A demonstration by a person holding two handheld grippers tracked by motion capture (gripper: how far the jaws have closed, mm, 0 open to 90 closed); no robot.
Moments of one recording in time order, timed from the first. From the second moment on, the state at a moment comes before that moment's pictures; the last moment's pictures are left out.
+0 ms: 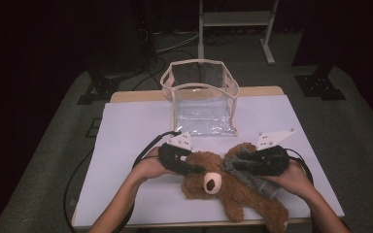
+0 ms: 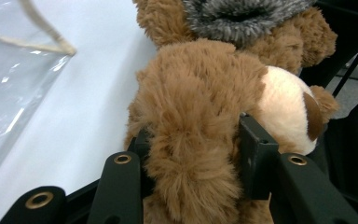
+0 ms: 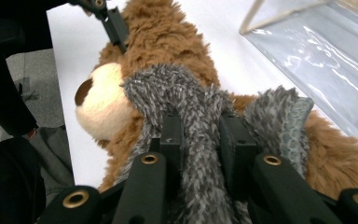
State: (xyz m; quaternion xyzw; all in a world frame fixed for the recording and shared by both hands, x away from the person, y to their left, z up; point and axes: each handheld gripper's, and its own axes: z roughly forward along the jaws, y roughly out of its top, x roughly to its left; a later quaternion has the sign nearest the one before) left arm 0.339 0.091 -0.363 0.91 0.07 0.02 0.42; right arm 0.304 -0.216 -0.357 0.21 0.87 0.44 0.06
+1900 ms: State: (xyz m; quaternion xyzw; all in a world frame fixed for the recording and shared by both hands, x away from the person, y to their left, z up) left arm 0.359 0.079 -0.352 0.93 0.08 0.04 0.37; right arm 0.326 -0.213 -0.346 0.22 0.87 0.44 0.08
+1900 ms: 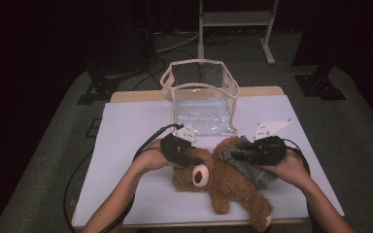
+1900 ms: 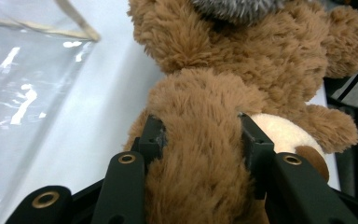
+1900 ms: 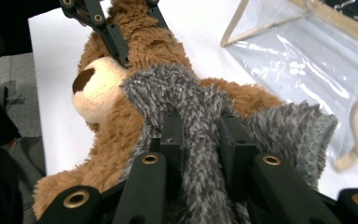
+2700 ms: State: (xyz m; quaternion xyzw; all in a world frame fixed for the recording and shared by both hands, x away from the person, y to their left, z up) left arm 0.328 0.122 -0.365 0.92 0.10 0.04 0.39; right arm 0.327 -0.188 -0.364 0.21 0.87 0.44 0.04
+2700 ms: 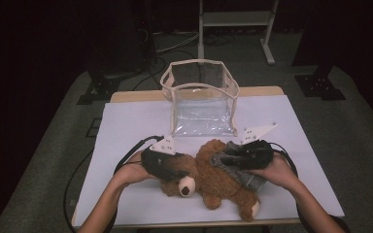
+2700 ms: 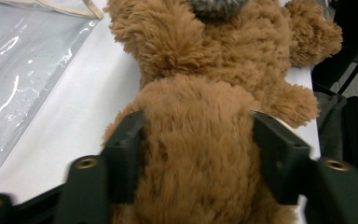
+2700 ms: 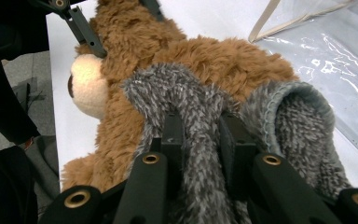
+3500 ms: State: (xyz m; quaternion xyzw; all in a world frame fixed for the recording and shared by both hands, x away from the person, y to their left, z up) left arm 0.313 0.119 -0.364 0.92 0.07 0.04 0.38; right arm 0.330 -0.194 -0.364 0.20 0.88 0.43 0.02
